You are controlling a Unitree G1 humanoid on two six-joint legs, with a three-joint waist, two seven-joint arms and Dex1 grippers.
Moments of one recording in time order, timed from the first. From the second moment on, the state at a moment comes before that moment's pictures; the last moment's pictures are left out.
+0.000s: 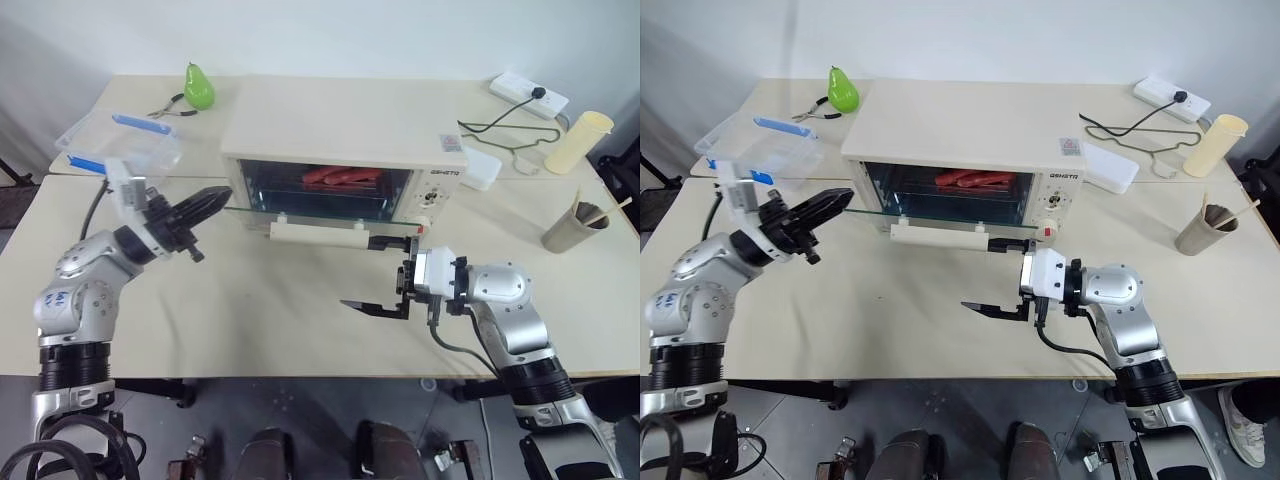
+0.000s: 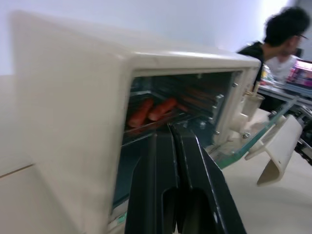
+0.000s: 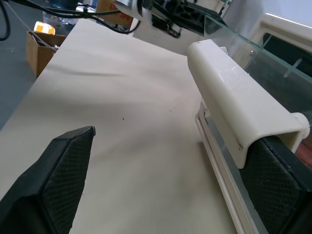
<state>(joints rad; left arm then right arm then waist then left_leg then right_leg) -0.54 0.60 0.23 0.11 -0.68 0.39 -0.90 -0.46 -0.47 0.11 0.04 0.29 -0.26 1.20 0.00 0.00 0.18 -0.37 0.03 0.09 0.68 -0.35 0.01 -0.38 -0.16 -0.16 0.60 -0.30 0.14</state>
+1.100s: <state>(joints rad) -0.30 0.59 0.07 0.08 -0.39 0.17 -0.97 -0.38 -0.52 0.15 -0.31 0.10 0.08 0.77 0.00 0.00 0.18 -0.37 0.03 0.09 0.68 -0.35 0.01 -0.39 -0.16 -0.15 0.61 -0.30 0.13</state>
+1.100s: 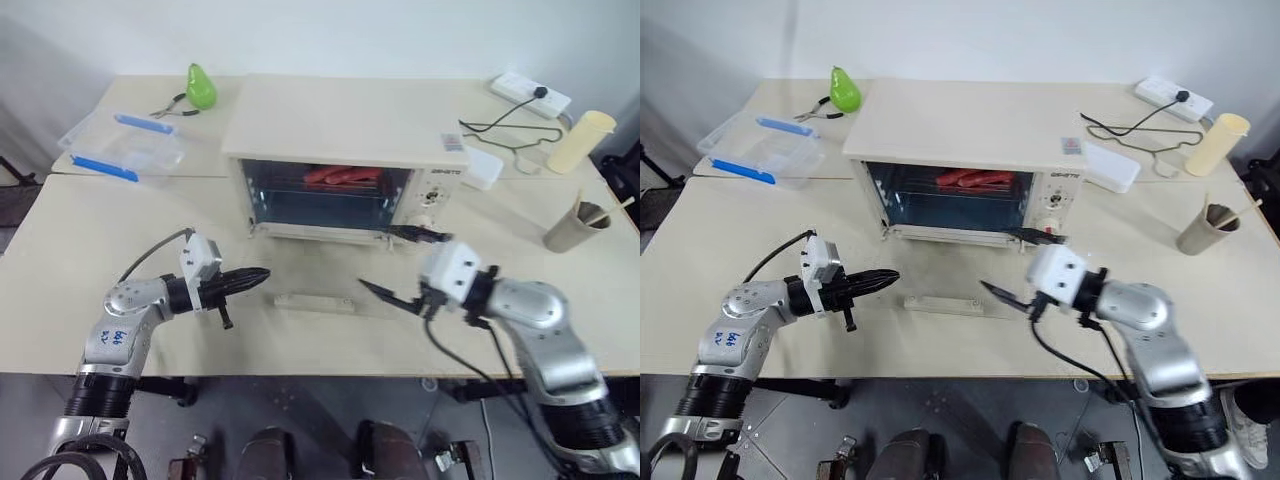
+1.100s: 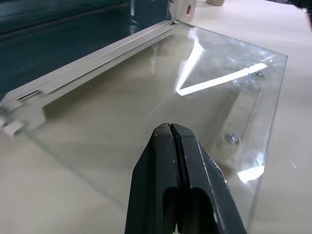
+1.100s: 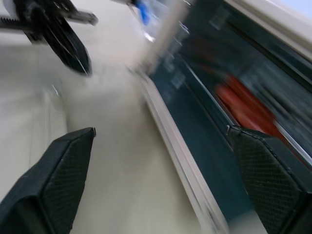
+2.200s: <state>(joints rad) 0.07 0.55 0.40 -0.38 -0.60 0.26 -0.71 -0.90 -0.22 0.44 0.53 -0.60 -0.13 0.16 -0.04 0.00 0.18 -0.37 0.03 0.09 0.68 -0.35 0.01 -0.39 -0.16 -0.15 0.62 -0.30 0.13</state>
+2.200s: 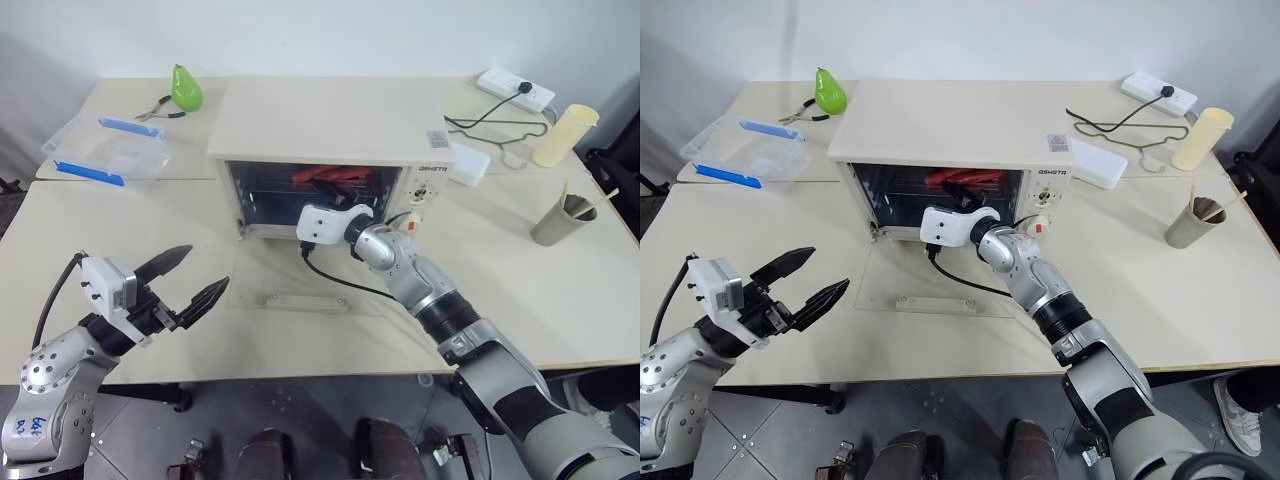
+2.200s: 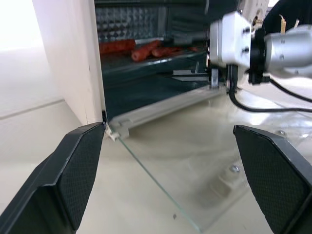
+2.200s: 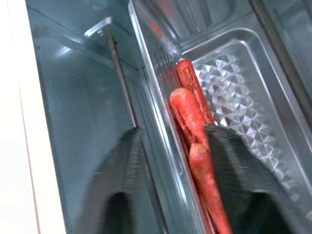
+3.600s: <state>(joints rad) -0.44 0.54 0.22 0.06 -0.54 0.23 -0.84 -0.86 -0.29 0.44 0.36 -0.58 -0.24 0.32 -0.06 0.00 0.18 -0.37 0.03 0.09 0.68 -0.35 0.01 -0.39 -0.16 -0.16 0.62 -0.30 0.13</state>
